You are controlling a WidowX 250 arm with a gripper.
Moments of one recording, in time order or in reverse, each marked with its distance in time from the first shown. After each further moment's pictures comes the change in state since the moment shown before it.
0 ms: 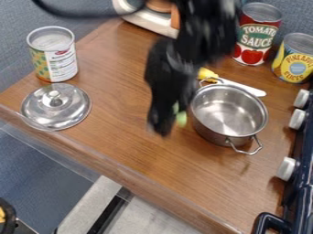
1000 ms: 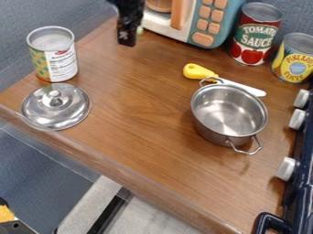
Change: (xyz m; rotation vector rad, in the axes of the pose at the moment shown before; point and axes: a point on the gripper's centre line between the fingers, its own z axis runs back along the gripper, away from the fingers) arm 0.141 -0.117 -0.054 -0.015 -0.067 0.387
